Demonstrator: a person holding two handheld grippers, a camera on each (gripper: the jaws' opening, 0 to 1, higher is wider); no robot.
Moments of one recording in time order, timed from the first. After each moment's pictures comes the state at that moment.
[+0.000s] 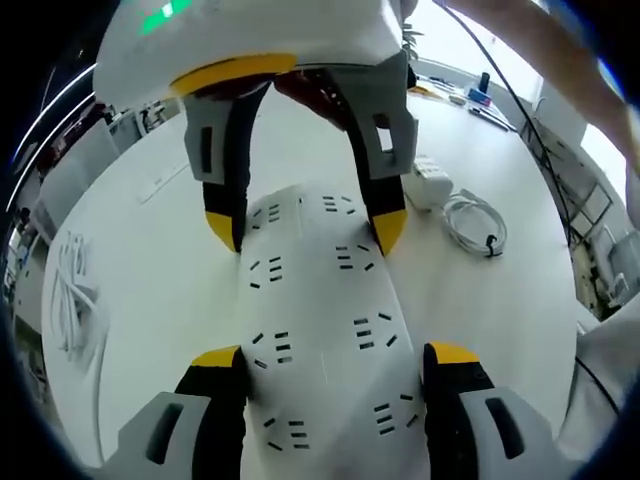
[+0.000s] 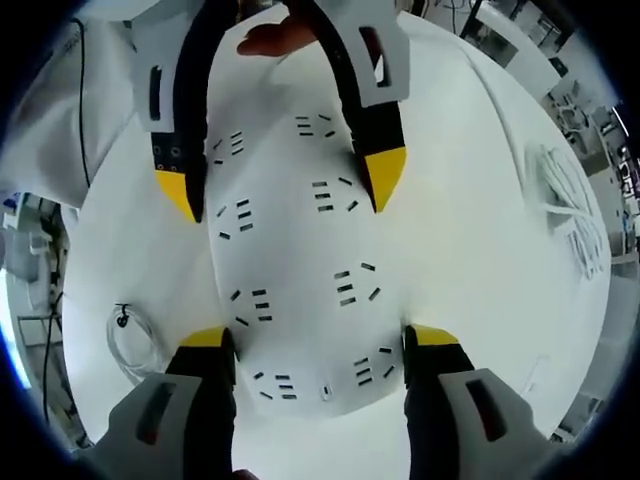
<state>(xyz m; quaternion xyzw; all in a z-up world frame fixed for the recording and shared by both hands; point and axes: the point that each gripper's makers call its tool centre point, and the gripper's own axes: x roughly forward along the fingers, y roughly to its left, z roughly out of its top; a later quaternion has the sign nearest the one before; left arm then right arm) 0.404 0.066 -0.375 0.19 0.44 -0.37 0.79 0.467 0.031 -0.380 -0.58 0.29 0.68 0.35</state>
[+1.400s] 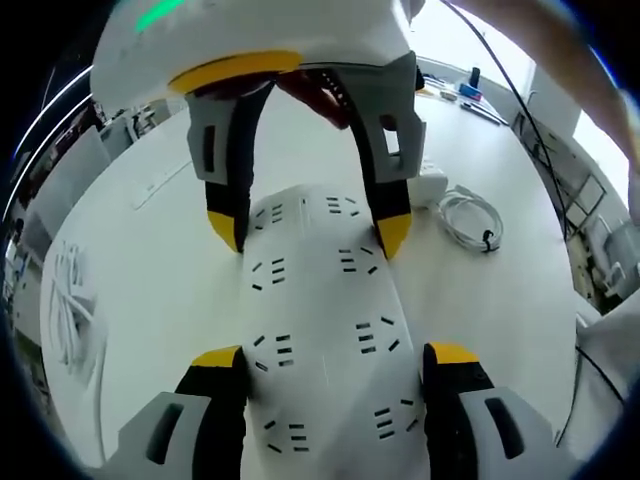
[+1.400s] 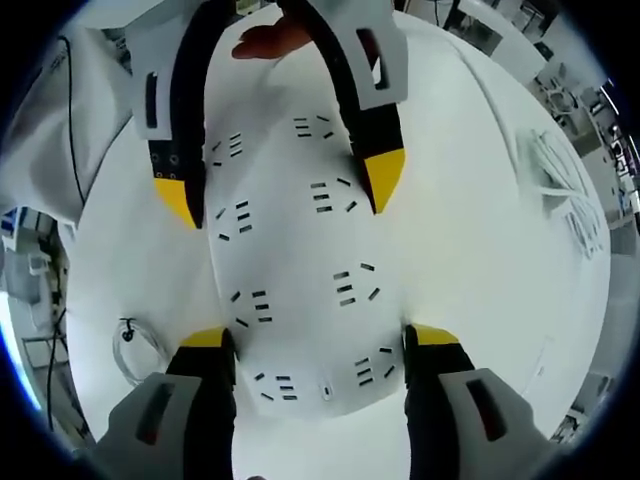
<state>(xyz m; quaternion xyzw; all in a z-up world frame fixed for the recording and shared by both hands) 0.405 0.065 -0.376 0.20 0.44 -0.39 0.78 0.463 0.027 -0.380 -0.56 0.31 0.67 0.37</state>
